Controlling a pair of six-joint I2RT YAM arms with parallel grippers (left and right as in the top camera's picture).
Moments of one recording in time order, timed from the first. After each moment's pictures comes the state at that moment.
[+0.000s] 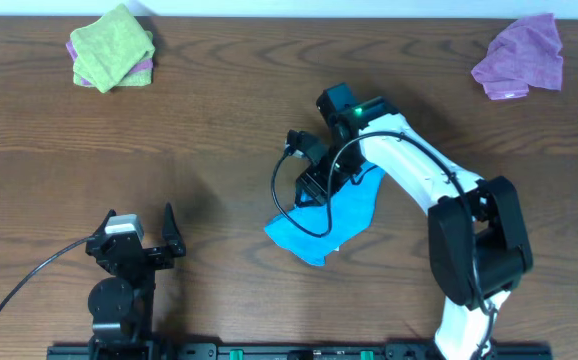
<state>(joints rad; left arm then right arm) 0.01 0.01 0.08 -0.24 -0.06 -0.10 0.46 2.00 1.47 -1.01 -0.50 -0.34</state>
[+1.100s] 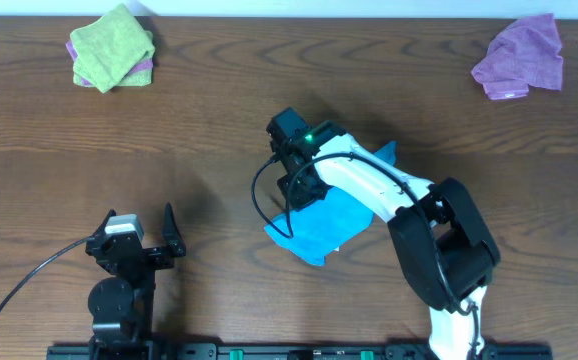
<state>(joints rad) 0.01 0.01 0.08 -0.24 -0.06 -0.10 0.65 2.06 1.47 -0.91 -0.03 0.10</state>
